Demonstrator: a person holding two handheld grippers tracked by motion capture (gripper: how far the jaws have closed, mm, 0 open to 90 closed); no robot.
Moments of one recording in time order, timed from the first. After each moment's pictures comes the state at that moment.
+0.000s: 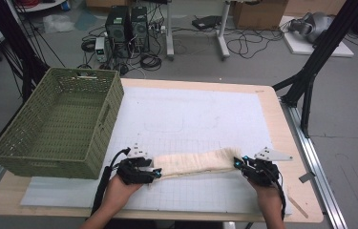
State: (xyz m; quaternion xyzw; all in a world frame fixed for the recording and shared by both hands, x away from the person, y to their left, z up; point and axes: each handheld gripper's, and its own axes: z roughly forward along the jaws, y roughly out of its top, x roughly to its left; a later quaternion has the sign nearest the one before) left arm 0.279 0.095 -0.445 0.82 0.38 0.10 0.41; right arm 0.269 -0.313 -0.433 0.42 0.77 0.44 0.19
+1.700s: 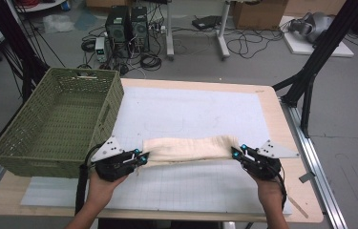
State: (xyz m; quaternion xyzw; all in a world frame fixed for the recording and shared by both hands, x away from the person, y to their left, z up) left arm 0.261 0.143 -0.386 0.76 0.30 0.14 0.56; right arm 0.273 -0.304 -0.399 0.33 0.76 0.51 0.23
